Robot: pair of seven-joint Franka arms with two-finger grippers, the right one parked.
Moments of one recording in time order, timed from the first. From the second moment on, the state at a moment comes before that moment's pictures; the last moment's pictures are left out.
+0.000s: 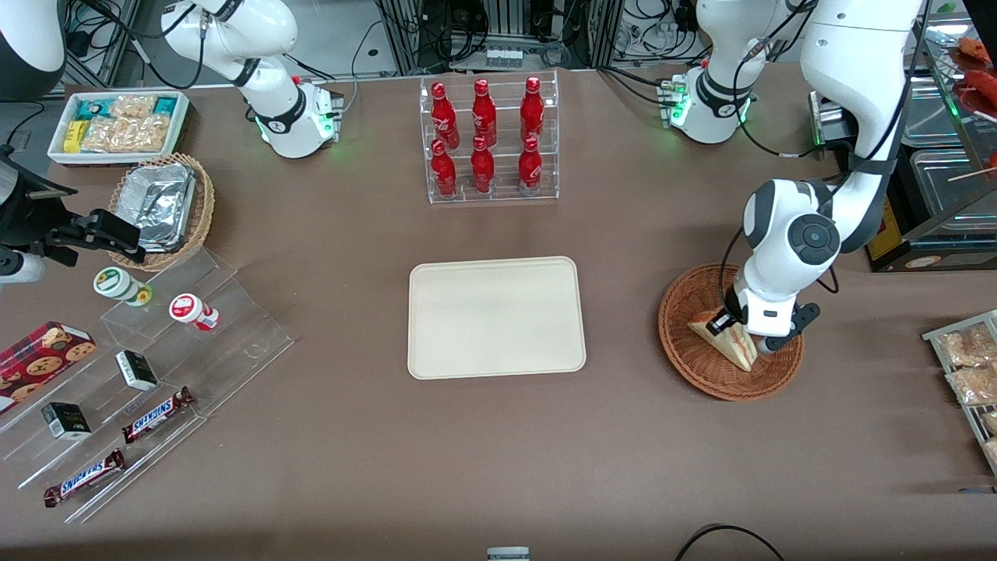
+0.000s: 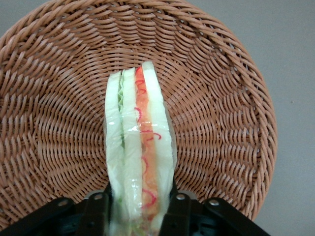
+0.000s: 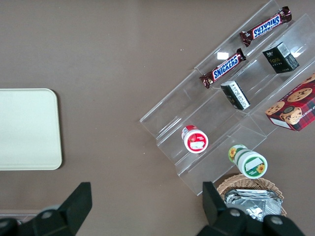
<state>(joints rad) -0.12 0.30 -0.03 -2.19 0.03 2.54 -0.82</state>
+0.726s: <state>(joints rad) -0.27 0.15 -0.06 -1.95 0.09 2.05 -0.82</state>
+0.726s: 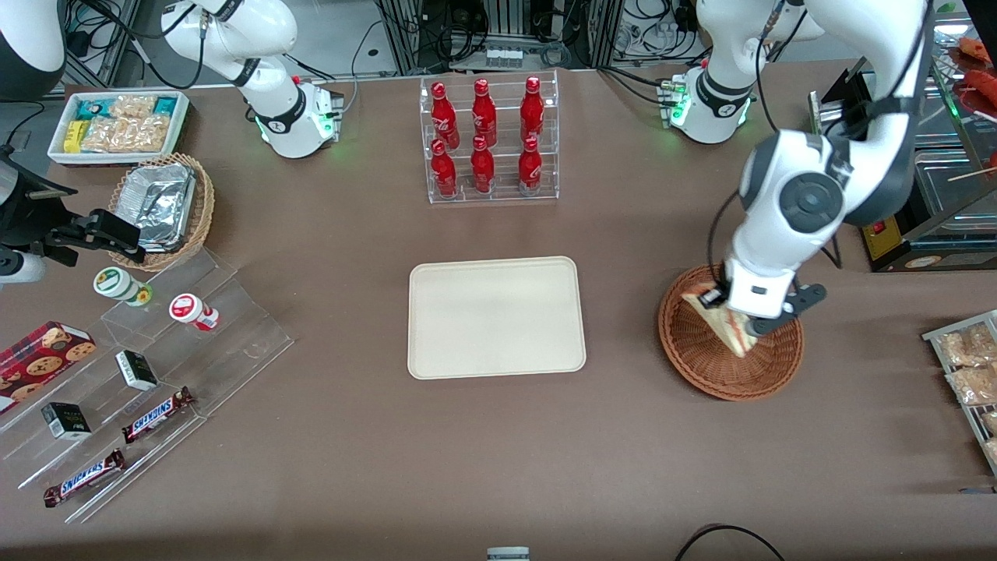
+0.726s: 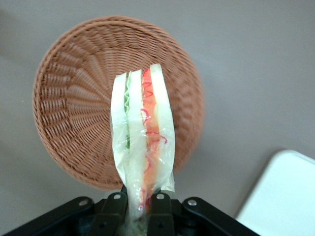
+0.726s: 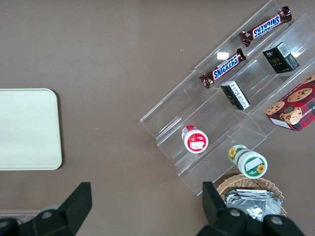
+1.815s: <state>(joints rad) -0.69 0.57 -0.07 -1.49 0.06 2.04 -0.86</state>
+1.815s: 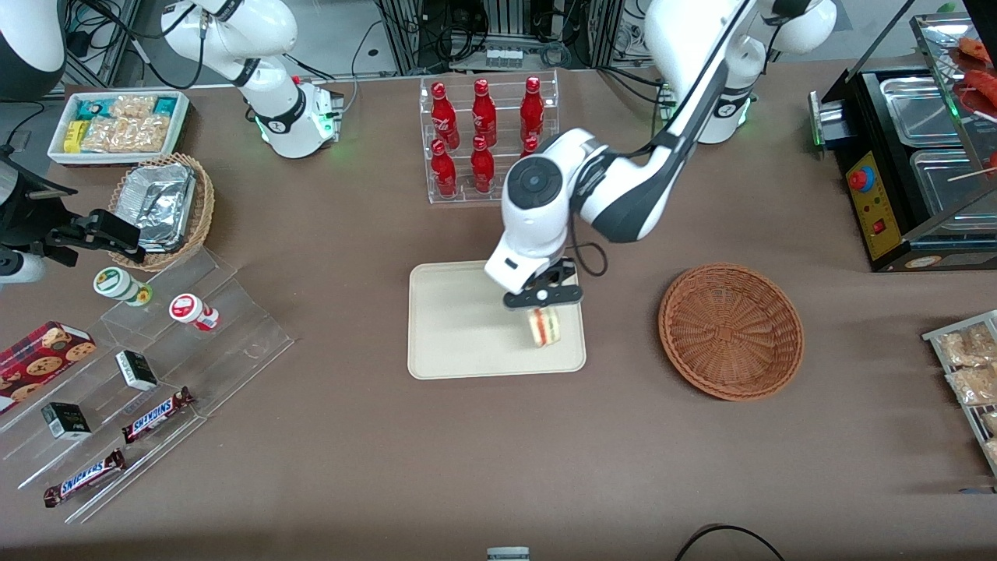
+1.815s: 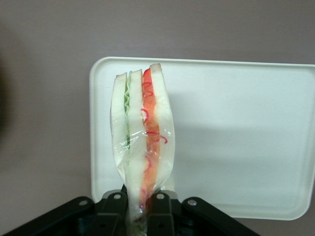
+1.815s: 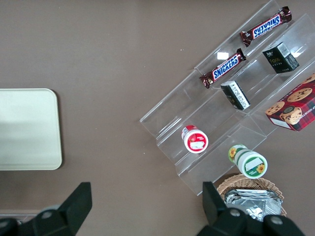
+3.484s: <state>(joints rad) -0.76 0.78 -0.11 -1.38 0.08 2.20 -0.81</state>
